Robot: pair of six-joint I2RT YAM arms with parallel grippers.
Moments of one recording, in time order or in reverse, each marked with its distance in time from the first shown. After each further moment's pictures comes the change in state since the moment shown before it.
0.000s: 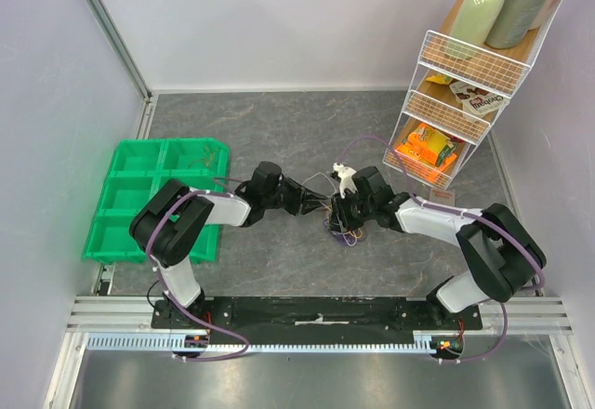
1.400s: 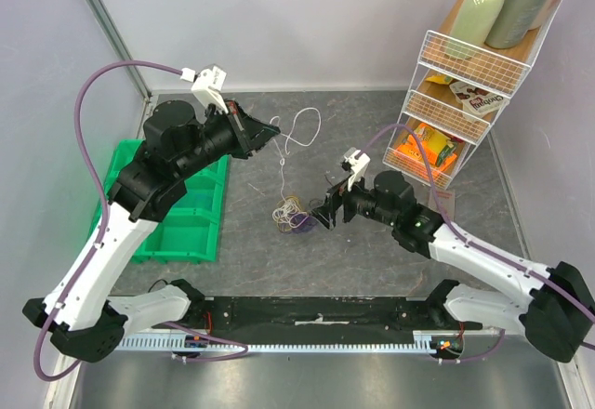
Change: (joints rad) left arm 0.000 -0.682 0.749 -0.991 -0.306 1.119; right arm 0.138 -0.403 -0.040 0.156 0.163 -0.021
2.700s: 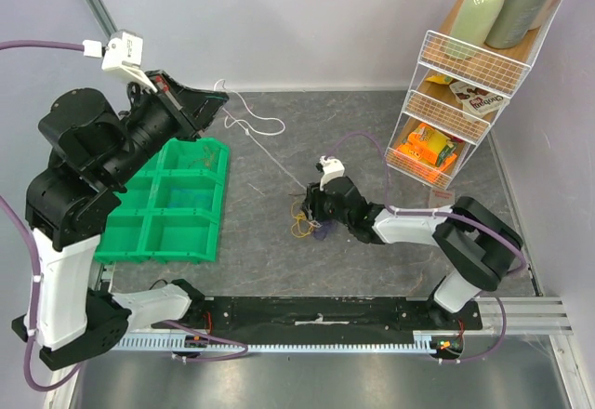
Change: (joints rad) left arm 0.000 0.049 0.536 -0.332 -0.199 0.071; right arm 0.100 0.496 0.056 0.270 0.345 0.237
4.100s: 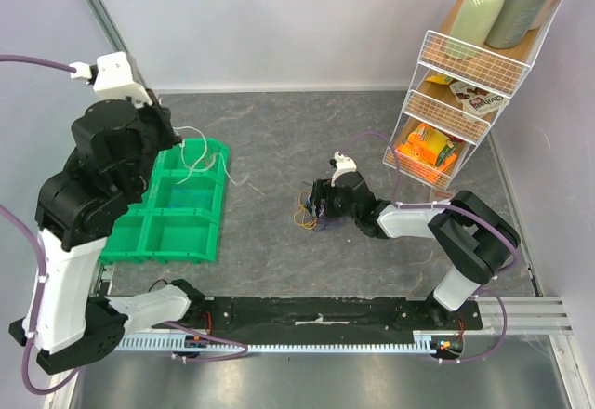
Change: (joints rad) left arm 0.000 -0.028 -0.107 -0.160 -0.611 0.212; right arm -0.110 0.056 -0.027 0.017 -0.095 0.088
